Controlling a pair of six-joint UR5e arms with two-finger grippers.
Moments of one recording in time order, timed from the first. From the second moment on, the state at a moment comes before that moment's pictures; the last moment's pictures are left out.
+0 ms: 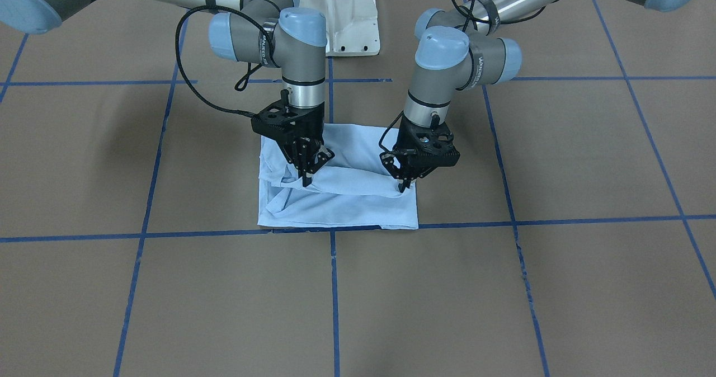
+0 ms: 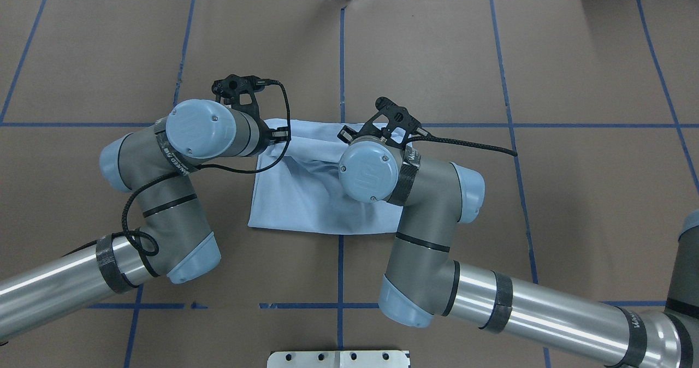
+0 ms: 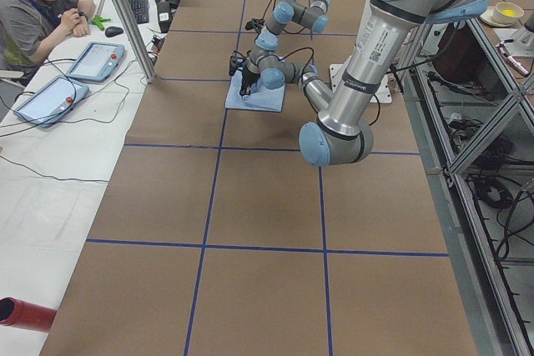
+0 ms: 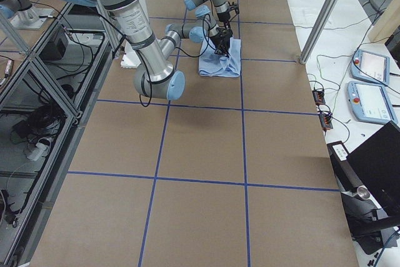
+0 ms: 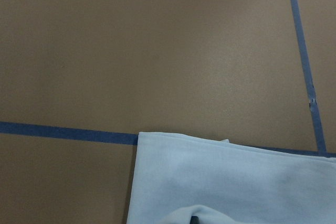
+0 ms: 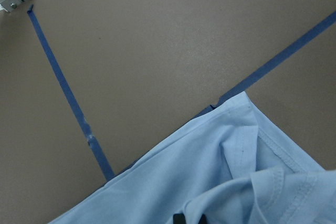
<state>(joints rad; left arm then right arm) -0.57 -2.15 -1.59 -1.96 -1.62 -1.30 0.42 -0.84 1.55 -1.46 1.32 1.90</state>
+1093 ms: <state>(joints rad) -0.66 -2.10 -1.63 -2.00 -1.76 -1.09 0.35 -0.85 1.55 -1.46 1.32 1.44</state>
